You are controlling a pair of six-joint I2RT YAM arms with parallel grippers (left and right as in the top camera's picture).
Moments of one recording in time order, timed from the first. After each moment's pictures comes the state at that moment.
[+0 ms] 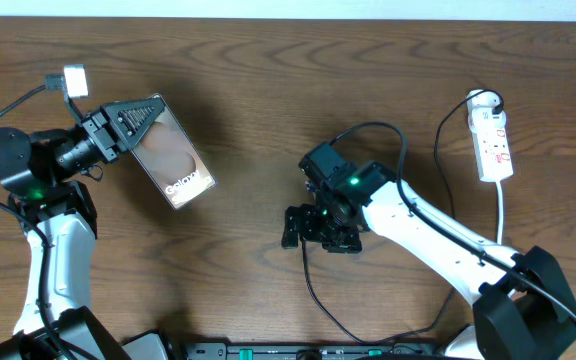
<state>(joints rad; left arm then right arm) 0.42 1.39 0.80 0.81 1.41 -1.08 0.71 1.68 1.16 -0.93 -0.40 0.74</state>
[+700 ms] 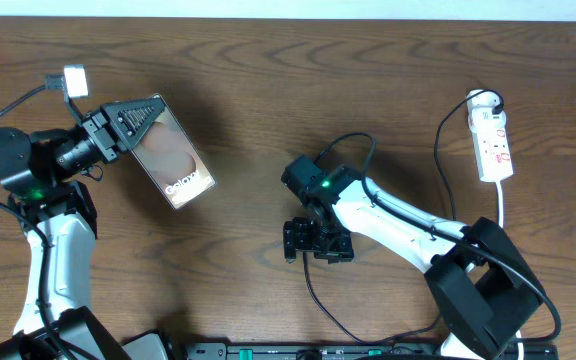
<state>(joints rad) 0.42 1.39 0.80 0.81 1.41 -1.08 0.76 1.84 1.17 -0.94 -0.33 0.76</state>
